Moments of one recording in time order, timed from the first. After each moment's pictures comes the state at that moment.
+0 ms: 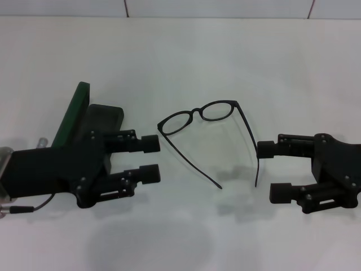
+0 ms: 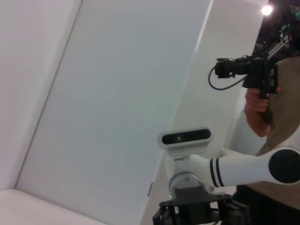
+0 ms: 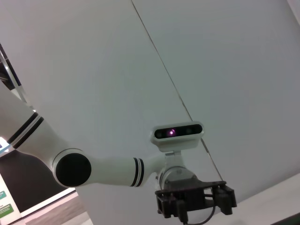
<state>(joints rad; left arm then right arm) -0.33 -1.97 1.06 0.55 1.46 1.95 -1.28 0.50 2.03 -1.02 -0.66 -1.62 -1.93 1.52</state>
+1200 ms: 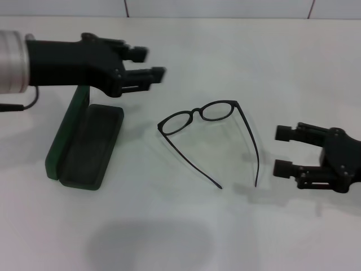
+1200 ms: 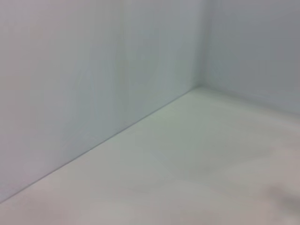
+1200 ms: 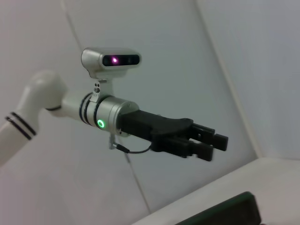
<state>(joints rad) -0.22 -2.09 1.16 1.71 1.99 1.47 -2.19 0.43 2.02 -1.00 -0.57 -1.59 -1.76 1.35</state>
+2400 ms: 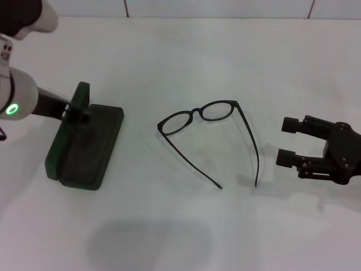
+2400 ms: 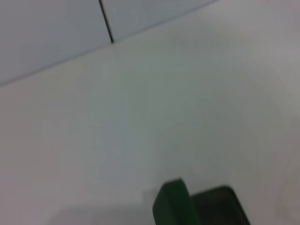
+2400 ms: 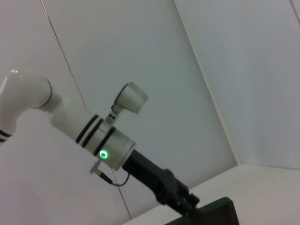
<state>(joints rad) -0.25 -2.09 1.50 1.76 2.83 1.41 -2.88 0.43 2.02 -0.97 -0.54 -1.58 -1.72 1.31</state>
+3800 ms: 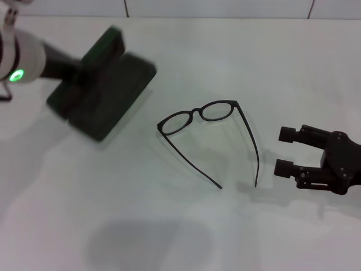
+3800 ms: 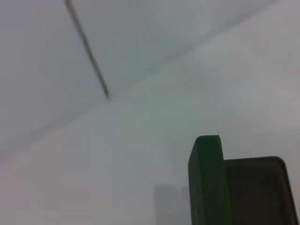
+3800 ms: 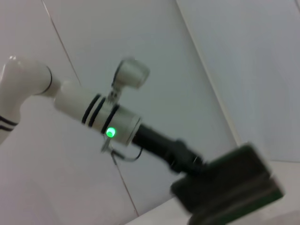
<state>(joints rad) -0.30 -2.09 1.50 1.84 2.82 1.36 -2.77 0.42 2.02 -0.98 -0.52 -1.58 -1.73 1.30</state>
